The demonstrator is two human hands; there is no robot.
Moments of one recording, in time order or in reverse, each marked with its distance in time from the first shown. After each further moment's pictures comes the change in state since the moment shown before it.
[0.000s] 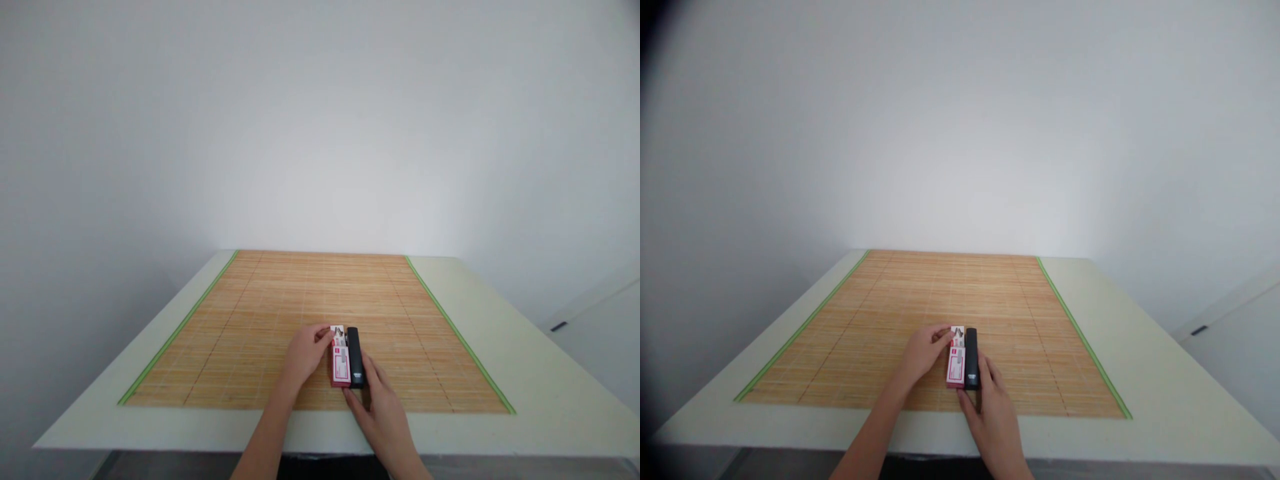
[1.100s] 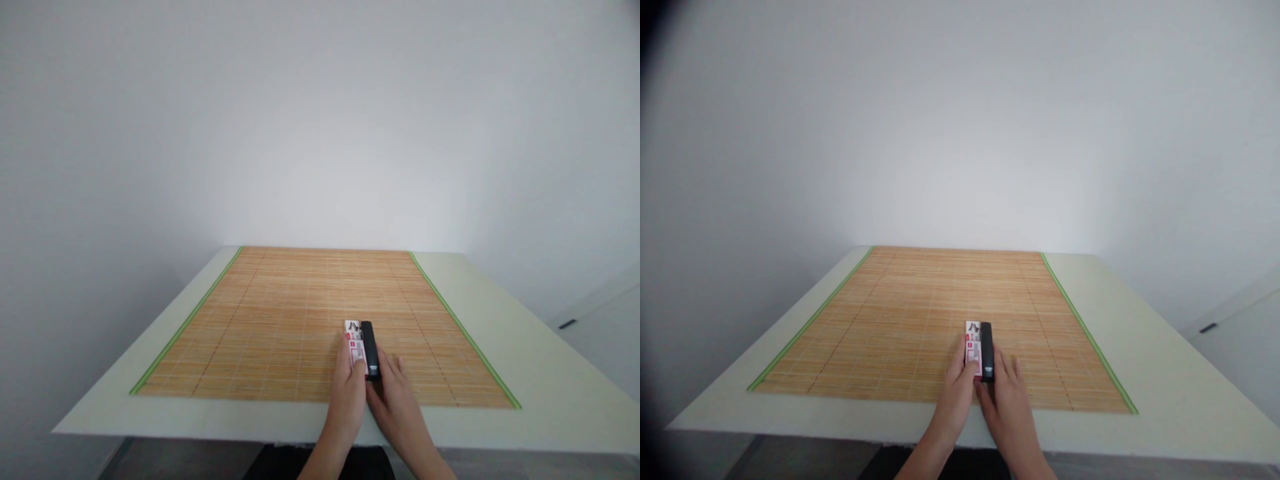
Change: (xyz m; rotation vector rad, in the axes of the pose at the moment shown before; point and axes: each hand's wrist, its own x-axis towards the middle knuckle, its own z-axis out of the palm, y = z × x) left_hand -0.074 0.054 0.091 -0.678 0.145 -0.217; right_hand 0.002 0.024 -0.015 -0.220 0.010 -0.158
